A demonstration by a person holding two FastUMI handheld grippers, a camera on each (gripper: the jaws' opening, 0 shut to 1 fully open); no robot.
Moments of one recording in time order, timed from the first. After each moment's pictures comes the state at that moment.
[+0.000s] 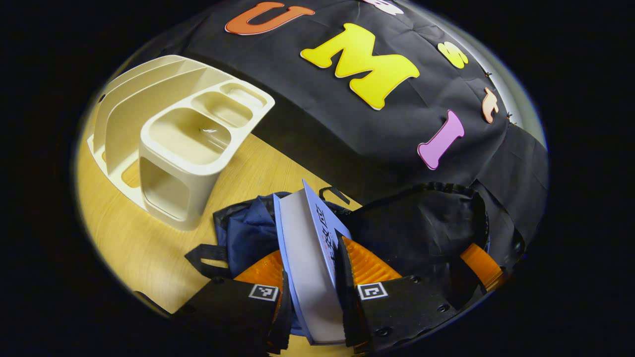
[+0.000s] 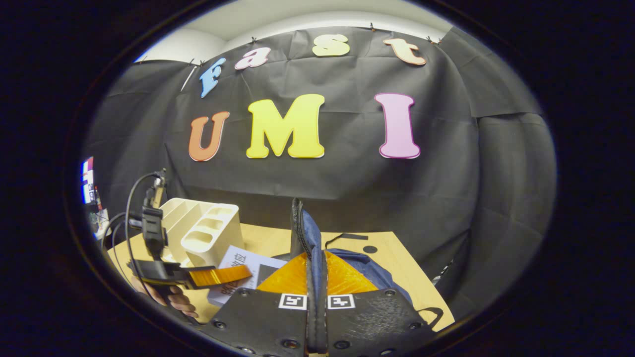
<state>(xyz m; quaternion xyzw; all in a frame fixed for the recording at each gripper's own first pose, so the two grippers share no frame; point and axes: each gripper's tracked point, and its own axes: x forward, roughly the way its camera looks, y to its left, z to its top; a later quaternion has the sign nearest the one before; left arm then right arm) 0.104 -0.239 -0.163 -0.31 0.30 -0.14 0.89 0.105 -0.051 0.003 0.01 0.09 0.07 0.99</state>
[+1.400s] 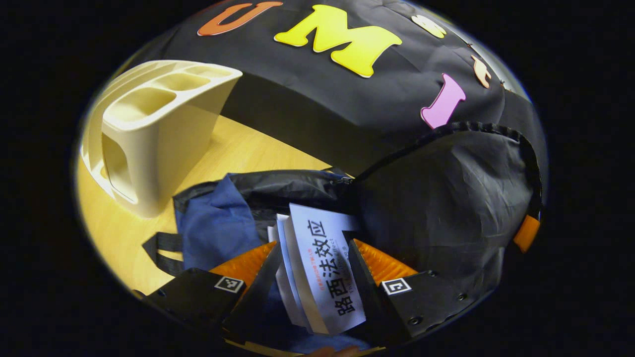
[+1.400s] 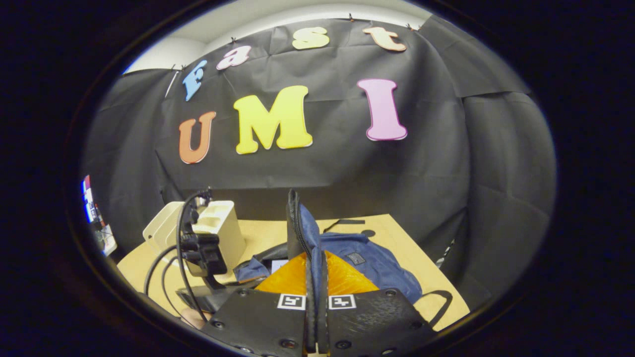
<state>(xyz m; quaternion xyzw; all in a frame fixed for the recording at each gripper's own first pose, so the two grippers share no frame) 0.109 -0.271 -0.206 -0.20 0.30 -0.12 0.92 0.086 -0.062 -0.030 0.05 0.14 0.04 0.99</state>
